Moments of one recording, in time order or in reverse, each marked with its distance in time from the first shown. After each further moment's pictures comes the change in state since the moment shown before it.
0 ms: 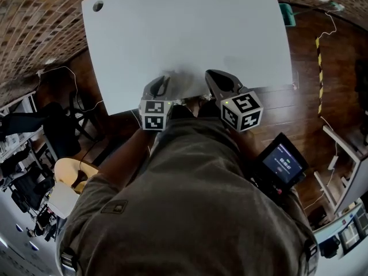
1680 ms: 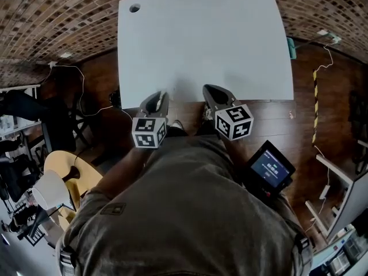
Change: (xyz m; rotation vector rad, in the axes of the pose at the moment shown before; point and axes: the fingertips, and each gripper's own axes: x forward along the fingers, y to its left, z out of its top) left arm -0.119 0.028 0.008 -0.193 -0.233 0.052; right arm -0.002 0.079 -0.005 -0.107 -0.044 0.048
